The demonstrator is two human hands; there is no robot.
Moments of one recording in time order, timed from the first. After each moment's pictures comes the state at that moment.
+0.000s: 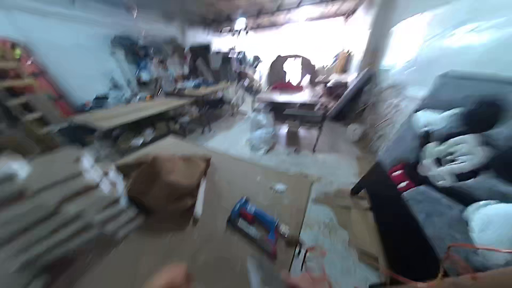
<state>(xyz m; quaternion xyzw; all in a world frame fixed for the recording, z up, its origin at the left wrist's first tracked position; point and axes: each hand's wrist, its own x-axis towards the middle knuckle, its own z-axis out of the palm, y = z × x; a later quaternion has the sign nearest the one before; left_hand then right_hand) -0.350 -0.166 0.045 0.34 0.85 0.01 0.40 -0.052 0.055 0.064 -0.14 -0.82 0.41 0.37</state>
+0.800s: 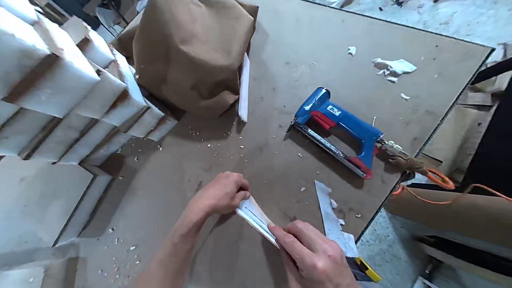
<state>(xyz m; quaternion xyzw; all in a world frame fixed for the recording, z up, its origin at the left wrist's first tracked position) -0.374 -0.195 -0.004 0.42 0.78 0.12 0.45 -0.156 -0.062 -0.029 -0.06 -0.91 0.39 0.09</state>
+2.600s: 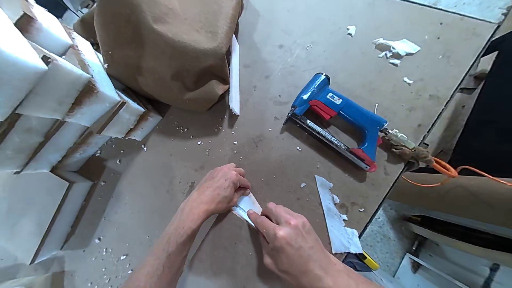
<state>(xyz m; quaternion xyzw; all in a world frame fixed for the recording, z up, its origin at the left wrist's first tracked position) -0.378 -0.195 -0.019 0.57 0.76 0.09 0.31 -0.208 -0.077 -0.053 -0.03 -0.93 0.37 0.02</state>
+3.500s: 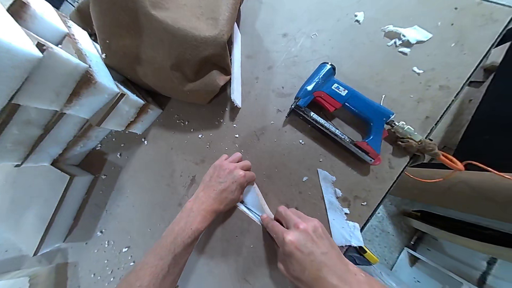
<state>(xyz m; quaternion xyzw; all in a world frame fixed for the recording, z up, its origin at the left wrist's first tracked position) -0.363 -0.192 -0.019 0.63 0.76 0.05 0.15 -0.183 -0.073 -0.049 -0.02 -0.95 0.31 -0.04</state>
